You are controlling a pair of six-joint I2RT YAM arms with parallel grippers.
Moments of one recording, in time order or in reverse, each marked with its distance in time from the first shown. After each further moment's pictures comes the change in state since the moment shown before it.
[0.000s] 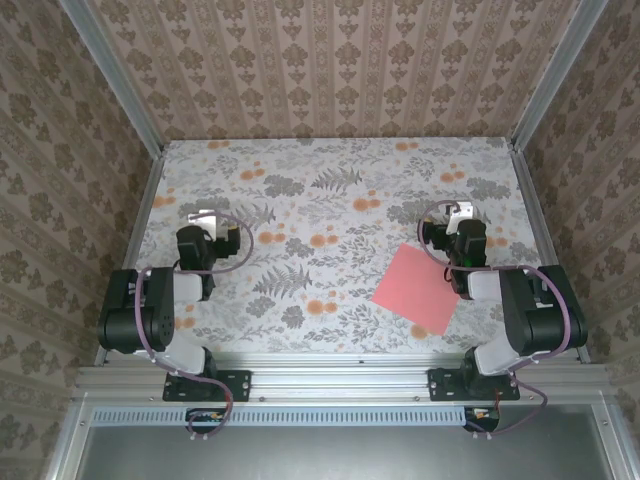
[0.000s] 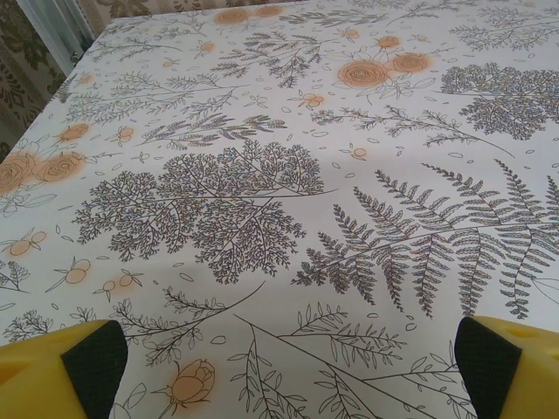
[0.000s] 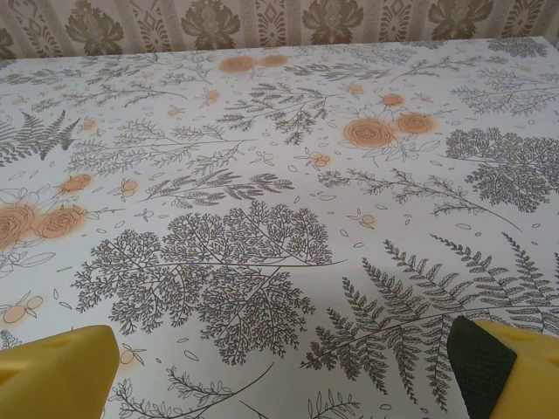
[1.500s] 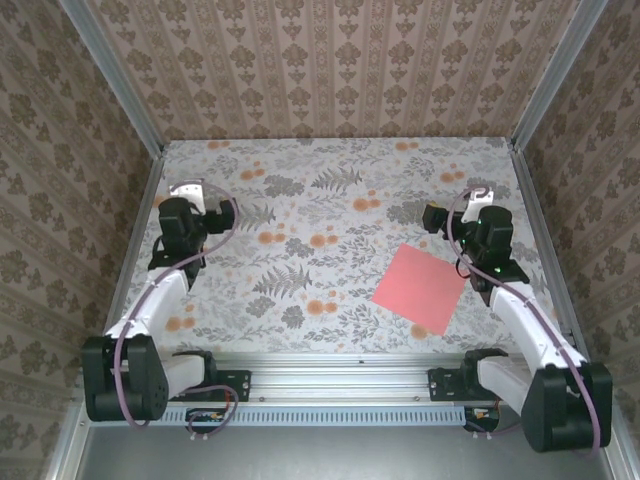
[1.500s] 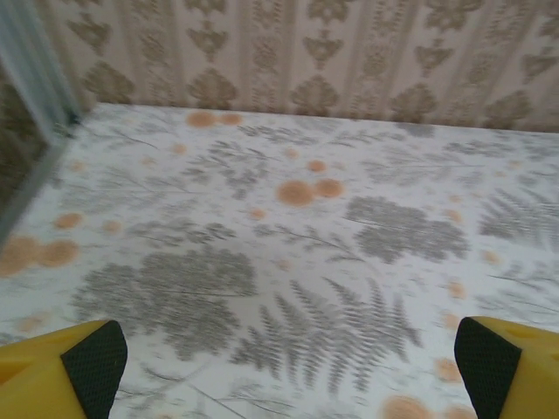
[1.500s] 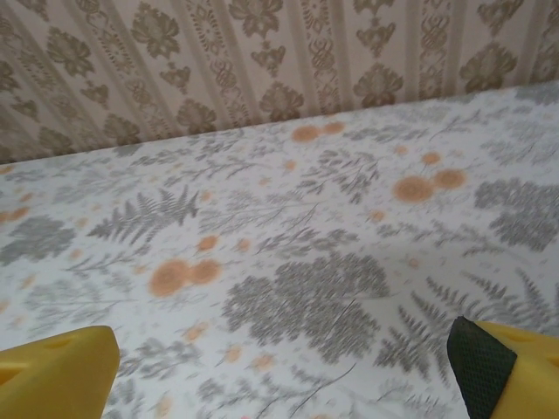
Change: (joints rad) left arm -0.044 -0.386 0.286 -0.638 0.102 -0.189; right arm 0.004 -0.529 0.183 -0.706 -0.138 0.170
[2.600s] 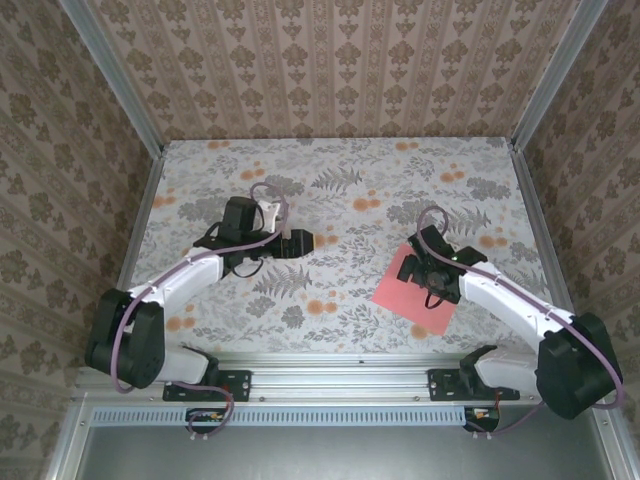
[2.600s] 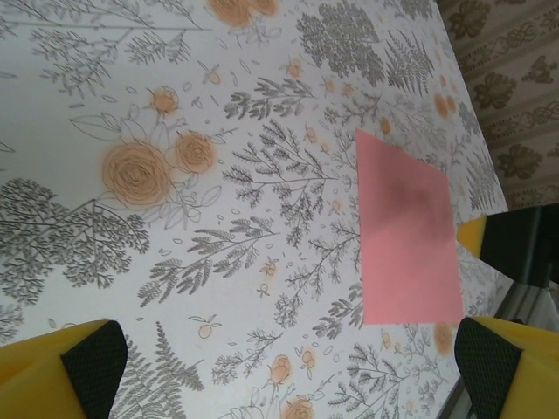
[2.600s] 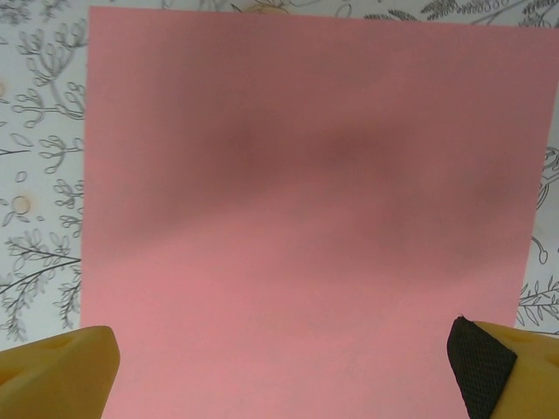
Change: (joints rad) left arm -0.376 0.211 0.107 -0.256 0.502 -0.304; right arm 0.418 0.221 0.132 -0.799 0.312 0.661
